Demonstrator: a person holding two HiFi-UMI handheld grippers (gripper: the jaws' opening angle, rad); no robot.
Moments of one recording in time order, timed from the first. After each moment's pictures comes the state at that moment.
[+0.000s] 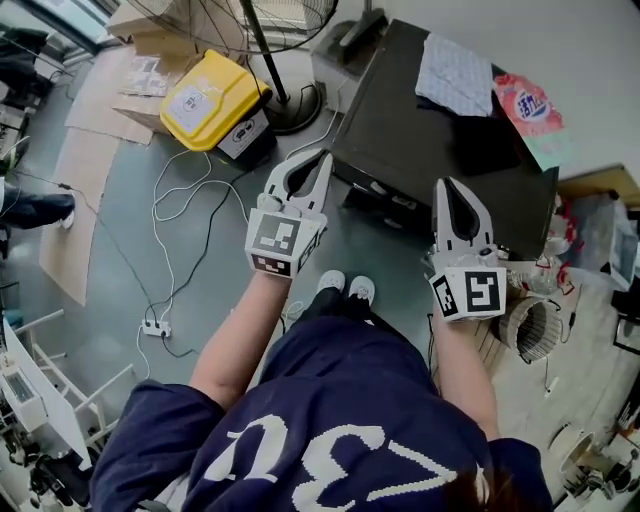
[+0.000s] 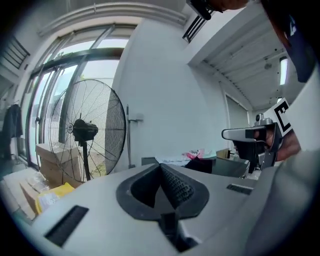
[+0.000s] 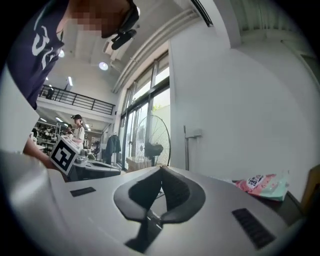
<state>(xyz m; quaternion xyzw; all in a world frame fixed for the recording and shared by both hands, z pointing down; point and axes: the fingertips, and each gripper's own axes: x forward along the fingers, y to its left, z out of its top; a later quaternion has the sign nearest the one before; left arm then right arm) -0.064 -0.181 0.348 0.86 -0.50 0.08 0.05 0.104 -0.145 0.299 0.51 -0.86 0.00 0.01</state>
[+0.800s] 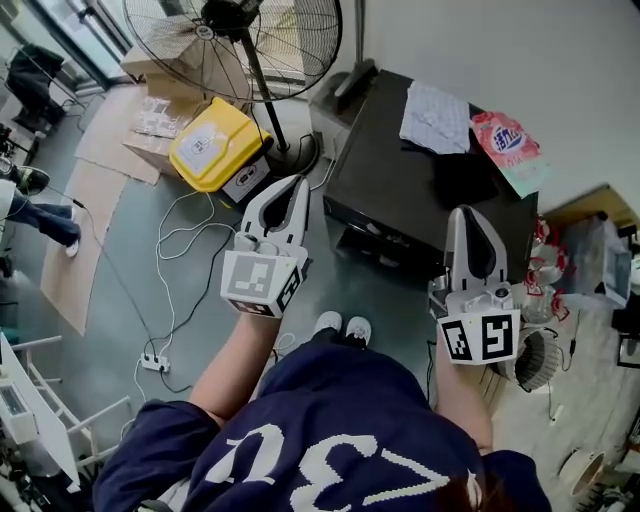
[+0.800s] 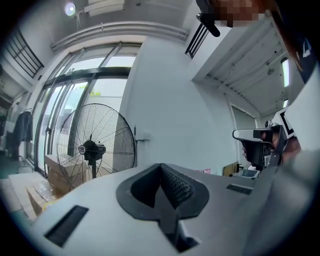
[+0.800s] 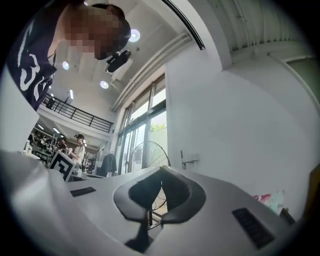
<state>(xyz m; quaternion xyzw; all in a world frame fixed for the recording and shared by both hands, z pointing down) -0.078 -0.145 0.235 0.84 -0.55 0.01 0.01 0.134 -0.100 0.177 0.52 -0.85 -0.04 -0.09</state>
